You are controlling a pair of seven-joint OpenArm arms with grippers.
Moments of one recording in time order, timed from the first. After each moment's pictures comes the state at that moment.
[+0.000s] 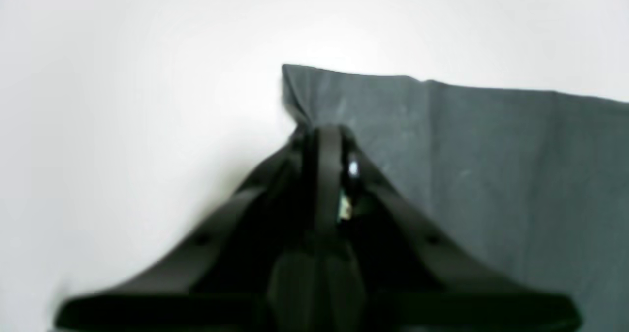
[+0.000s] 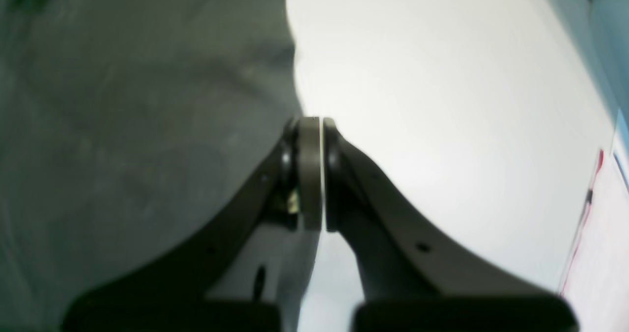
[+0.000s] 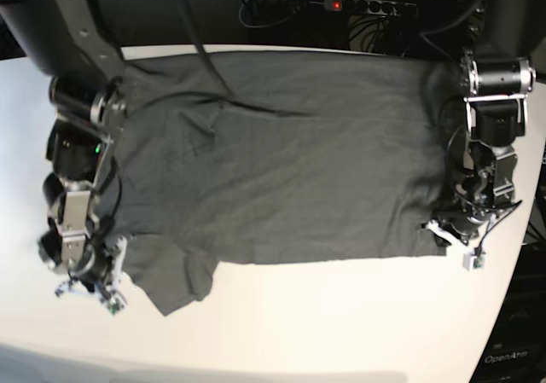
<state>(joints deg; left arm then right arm) -29.4 -20.9 -1.8 31.5 -17.4 -17.1 17.1 36.3 9.1 23.7 44.6 -51.1 40.7 -12.4</state>
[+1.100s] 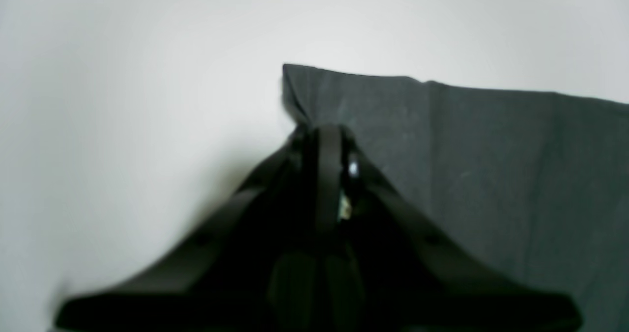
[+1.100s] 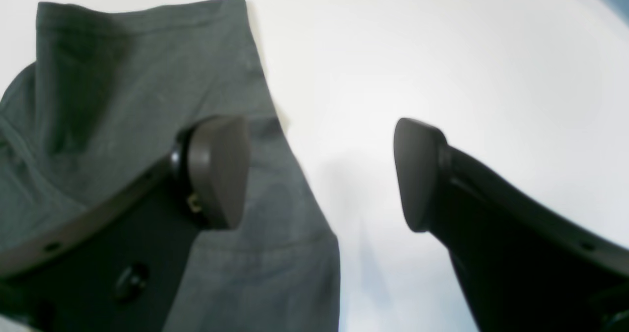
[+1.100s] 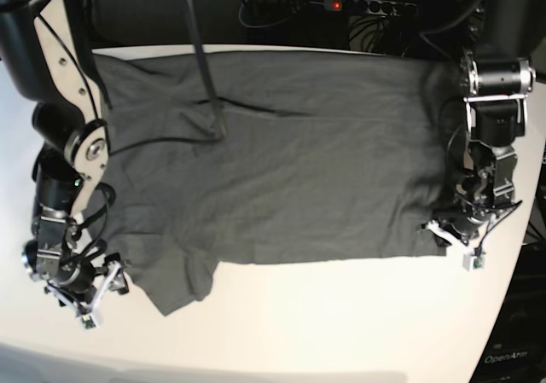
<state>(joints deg) -29.3 -20.8 -1.8 31.5 -17.4 -17.0 17.2 43.5 11.5 35.9 33.2 -44.8 40.7 -12.9</state>
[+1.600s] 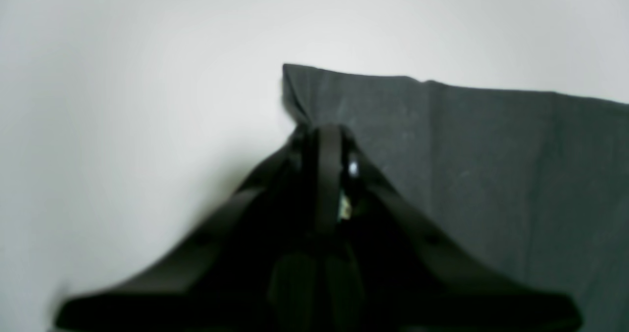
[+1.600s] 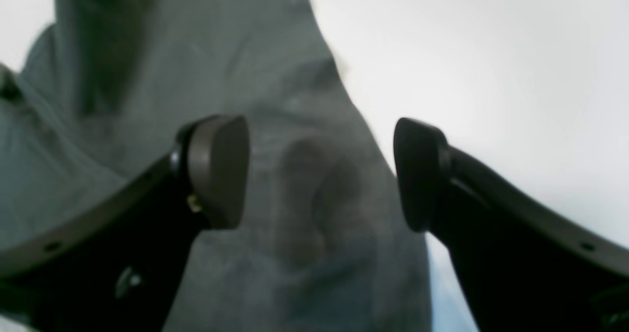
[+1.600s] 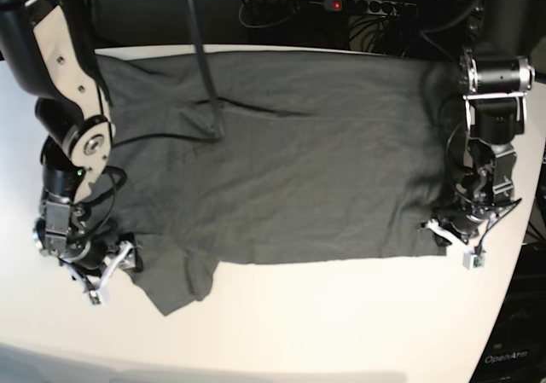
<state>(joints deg) -28.7 -20.8 -1.8 31.7 -17.5 -16.9 16.3 41.9 11.6 42.0 25.3 -45.0 40.6 -9.1</state>
